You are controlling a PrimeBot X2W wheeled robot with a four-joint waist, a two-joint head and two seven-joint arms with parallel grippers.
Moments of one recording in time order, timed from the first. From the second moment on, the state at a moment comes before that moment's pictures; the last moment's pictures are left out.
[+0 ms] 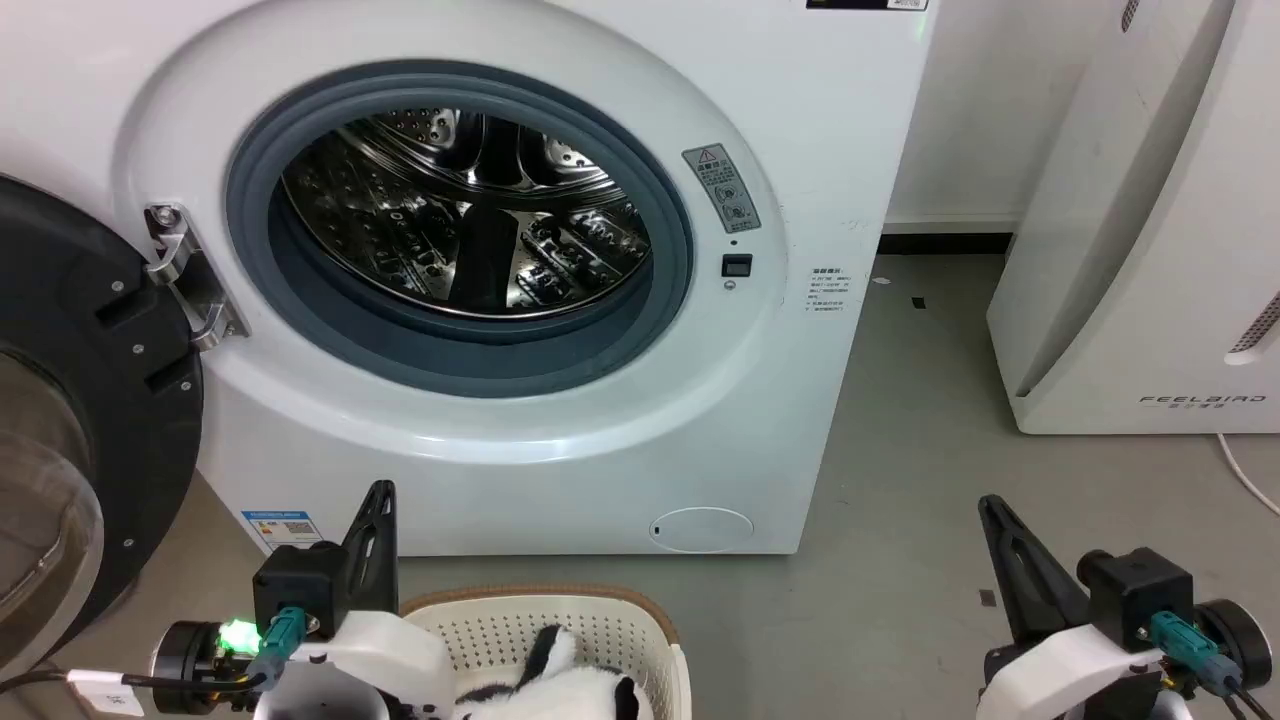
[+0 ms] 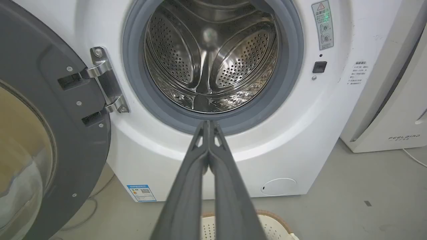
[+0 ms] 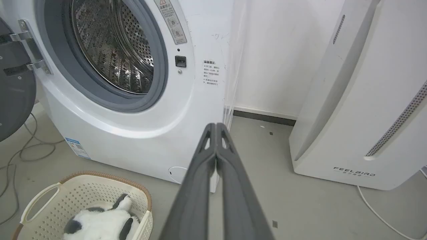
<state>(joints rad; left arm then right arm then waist) -0.01 0.05 0.00 0.00 0.00 0.00 0.00 0.01 -0.05 0.00 0.00 0.01 0.13 0.00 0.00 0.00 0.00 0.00</state>
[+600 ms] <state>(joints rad) -0.01 0.05 0.00 0.00 0.00 0.00 0.00 0.01 -0.05 0.00 0.00 0.01 0.13 0.00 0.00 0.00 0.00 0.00</state>
